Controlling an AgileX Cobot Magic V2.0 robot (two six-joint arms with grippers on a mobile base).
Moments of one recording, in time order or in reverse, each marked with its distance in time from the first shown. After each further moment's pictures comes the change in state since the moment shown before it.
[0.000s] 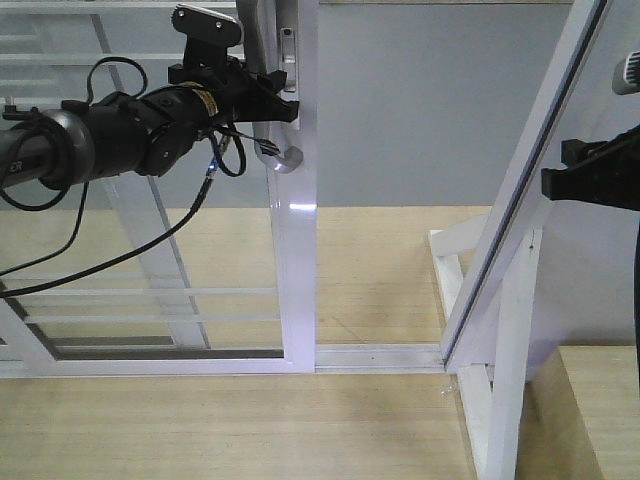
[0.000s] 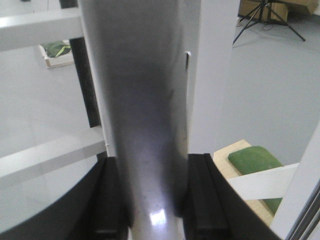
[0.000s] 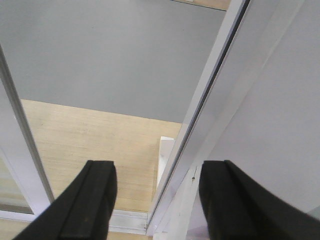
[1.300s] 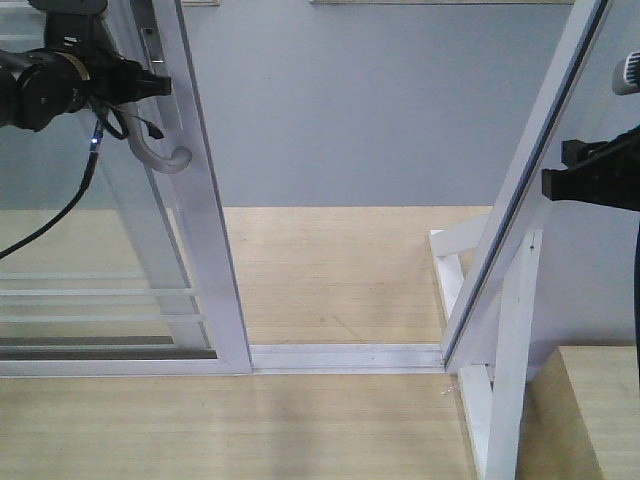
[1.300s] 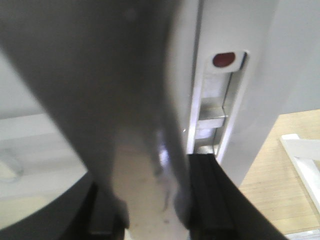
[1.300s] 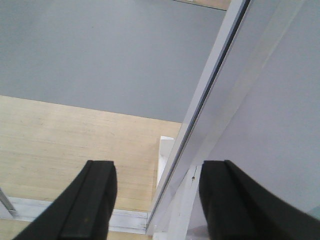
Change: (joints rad) left arm 0.259 -0.129 0.007 -0.017 0.397 0.005; right arm 0.000 0.000 0.000 0.000 0.002 -0.001
